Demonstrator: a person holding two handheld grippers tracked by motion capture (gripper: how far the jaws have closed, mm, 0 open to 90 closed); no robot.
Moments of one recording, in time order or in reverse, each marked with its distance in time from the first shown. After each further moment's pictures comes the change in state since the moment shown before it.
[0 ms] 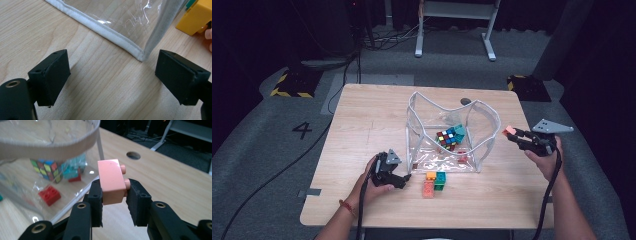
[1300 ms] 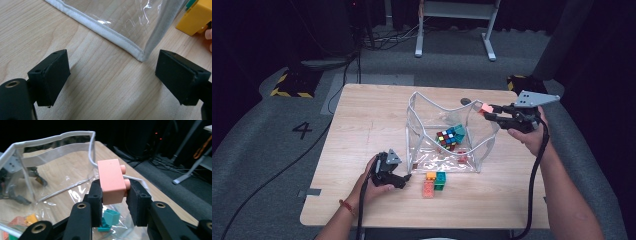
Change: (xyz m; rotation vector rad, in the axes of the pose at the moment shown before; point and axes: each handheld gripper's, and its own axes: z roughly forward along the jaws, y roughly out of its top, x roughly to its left) left arm 0.000 0.000 0.000 0.001 0.006 0.005; right arm 0.055 0.115 0.011 -0.069 0.215 -0.183
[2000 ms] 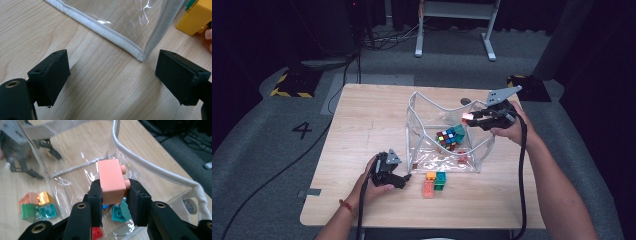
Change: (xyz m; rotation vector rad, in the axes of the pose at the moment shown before) left arm 0.000 0.000 0.000 0.000 -0.004 -0.003; right arm -0.002 0.013 0.057 0.267 0.168 -0.097
